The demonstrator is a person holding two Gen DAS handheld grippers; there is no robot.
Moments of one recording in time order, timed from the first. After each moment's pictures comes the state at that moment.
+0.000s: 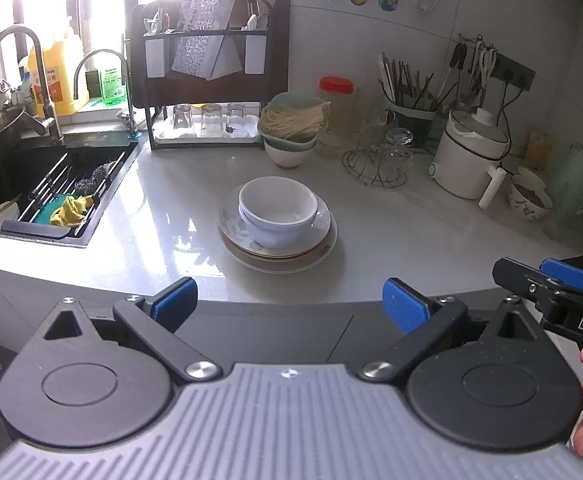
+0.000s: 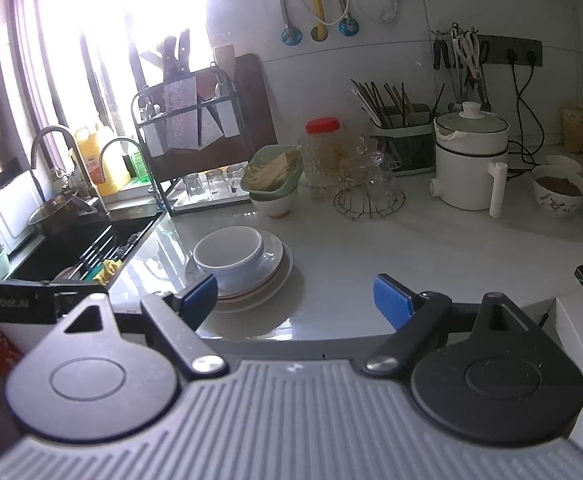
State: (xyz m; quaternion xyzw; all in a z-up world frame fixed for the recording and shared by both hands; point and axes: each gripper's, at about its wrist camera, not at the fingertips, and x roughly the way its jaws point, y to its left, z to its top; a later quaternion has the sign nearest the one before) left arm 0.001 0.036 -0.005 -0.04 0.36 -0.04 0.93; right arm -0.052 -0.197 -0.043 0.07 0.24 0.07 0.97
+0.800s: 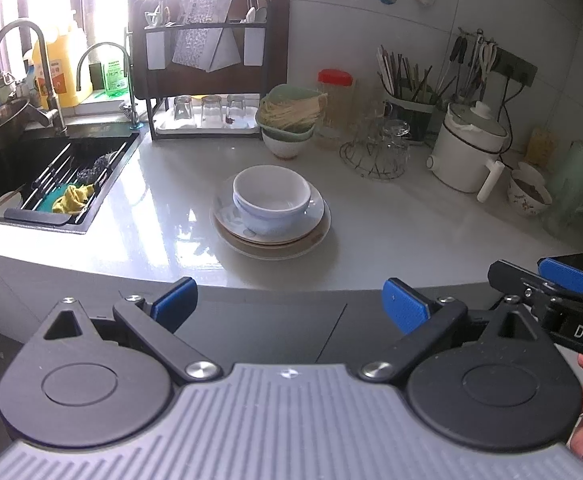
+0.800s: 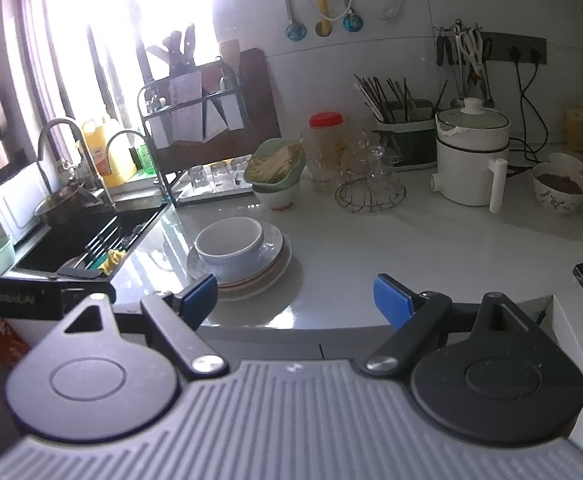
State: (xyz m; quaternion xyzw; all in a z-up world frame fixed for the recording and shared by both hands) left arm -0.015 0.021 -0.005 -0.04 0.36 -0.03 0.93; right arm -0.061 -0.203 -0.044 0.07 0.25 0.08 0.96
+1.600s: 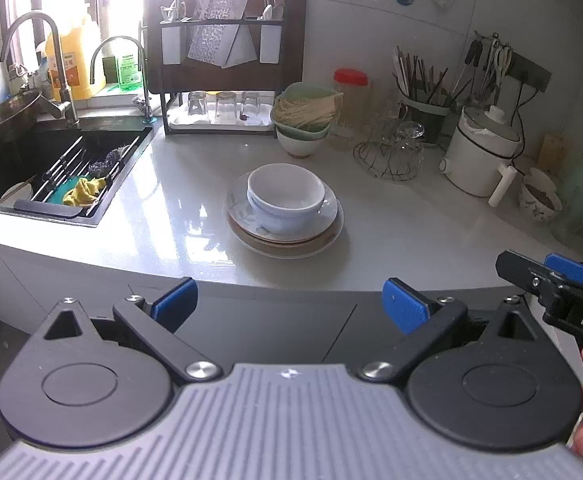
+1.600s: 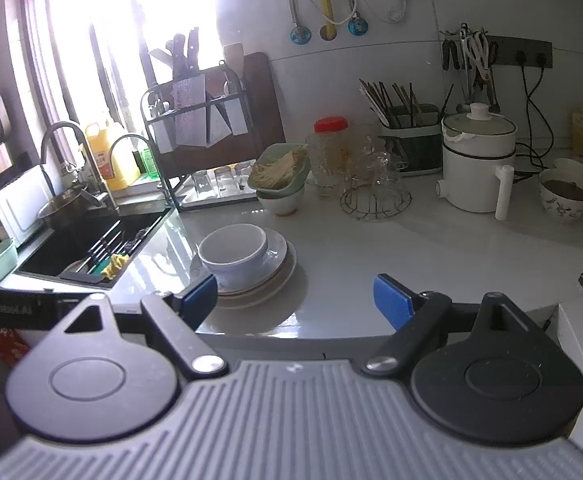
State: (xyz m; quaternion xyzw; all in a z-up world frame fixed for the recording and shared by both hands) left arm -0.016 0.029 -0.005 -0.05 0.37 -0.01 0.93; right arm -0.052 -0.202 -0.042 0.07 0.24 0.09 0.96
